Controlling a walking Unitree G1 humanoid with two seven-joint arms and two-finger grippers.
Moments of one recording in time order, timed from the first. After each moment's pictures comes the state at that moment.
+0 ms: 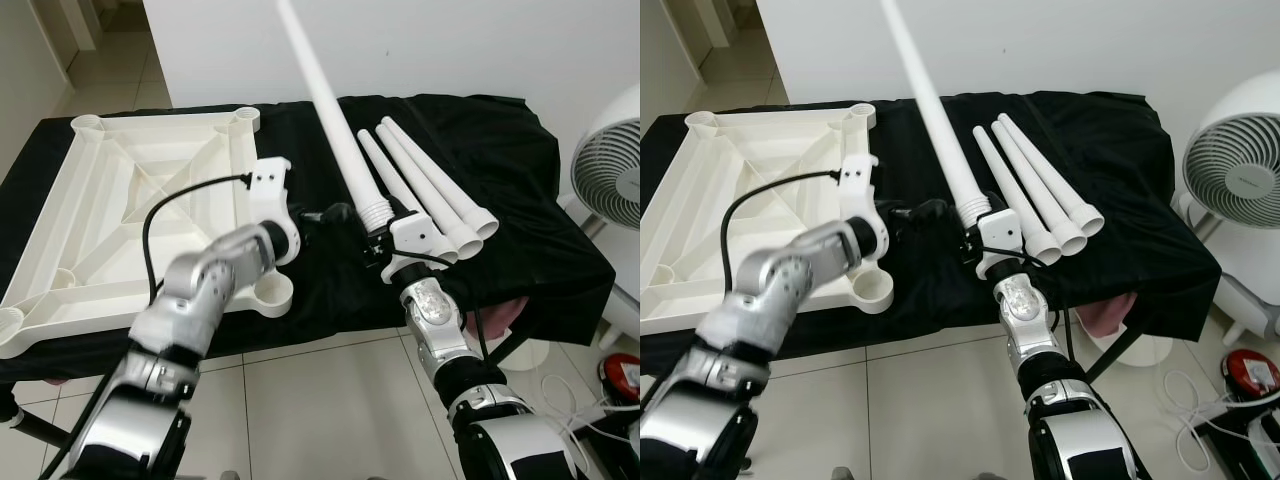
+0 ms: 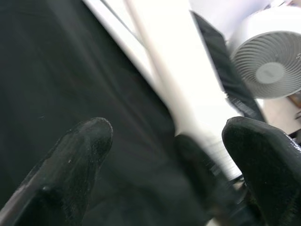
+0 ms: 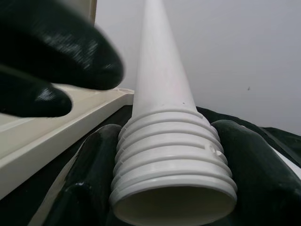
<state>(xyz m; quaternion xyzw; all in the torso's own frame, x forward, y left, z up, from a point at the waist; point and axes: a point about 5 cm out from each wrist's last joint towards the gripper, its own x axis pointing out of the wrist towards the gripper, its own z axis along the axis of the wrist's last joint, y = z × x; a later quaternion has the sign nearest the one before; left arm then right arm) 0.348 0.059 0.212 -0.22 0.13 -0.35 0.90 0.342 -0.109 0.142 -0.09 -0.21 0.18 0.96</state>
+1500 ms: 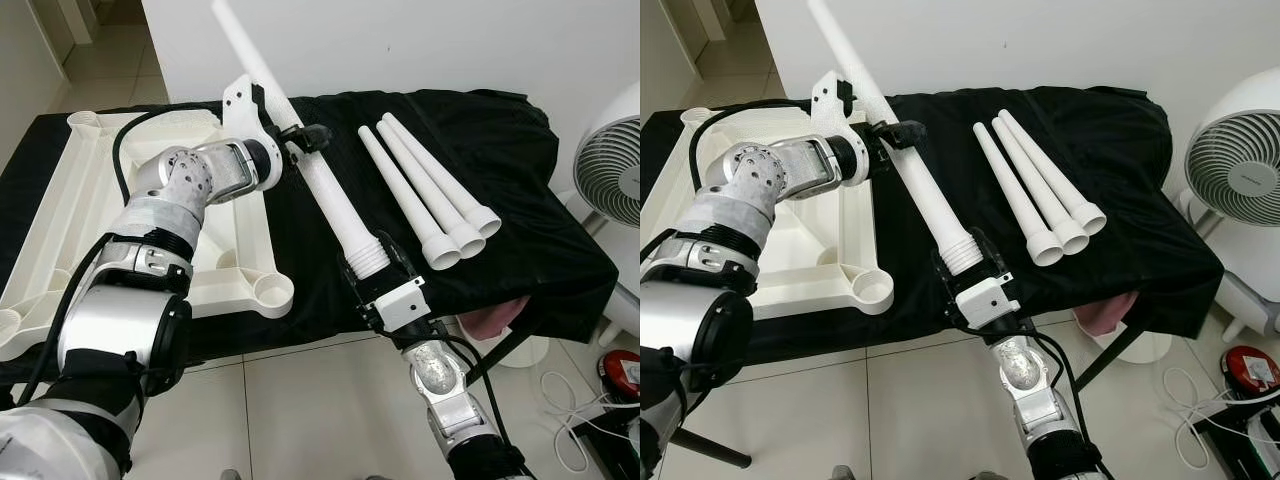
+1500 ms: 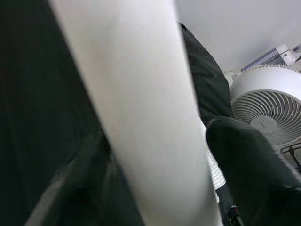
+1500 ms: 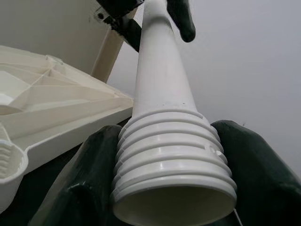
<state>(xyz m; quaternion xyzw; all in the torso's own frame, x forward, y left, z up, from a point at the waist) 0.398 0.085 0.271 -0.28 0.14 -0.30 0.90 0.272 -0.099 0.127 -0.19 -0.28 0.19 0.92</state>
